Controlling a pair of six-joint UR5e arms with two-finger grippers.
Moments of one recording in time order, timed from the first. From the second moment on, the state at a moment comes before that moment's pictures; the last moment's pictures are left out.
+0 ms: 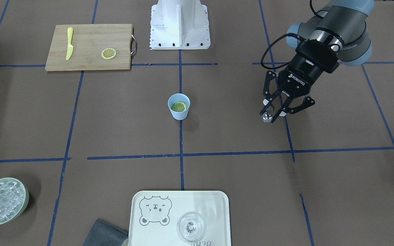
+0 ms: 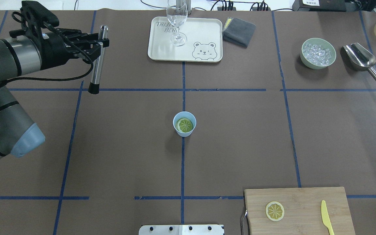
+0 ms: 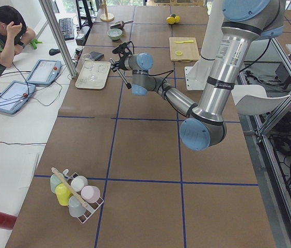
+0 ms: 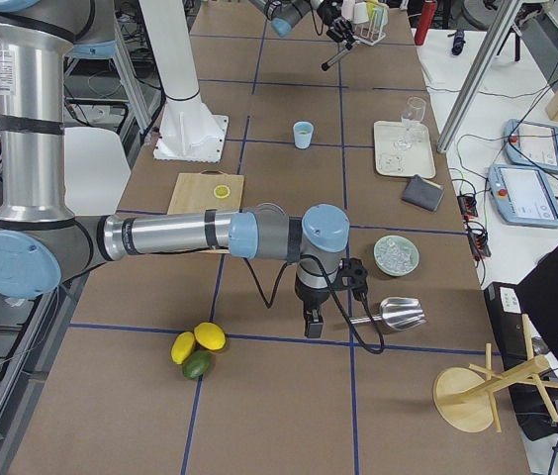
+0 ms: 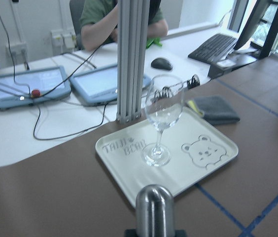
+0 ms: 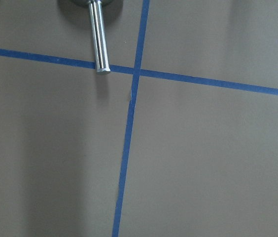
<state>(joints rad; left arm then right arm) -0.81 -1.91 -1.74 -2.79 -1.69 -0.62 1.56 -1.63 1.76 -1.73 2.25 -0.13</state>
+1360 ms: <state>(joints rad) -0.44 -2.20 -1.38 -3.45 -1.37 -0.35 1.62 -1.66 1.76 -1.73 2.27 -0.12</state>
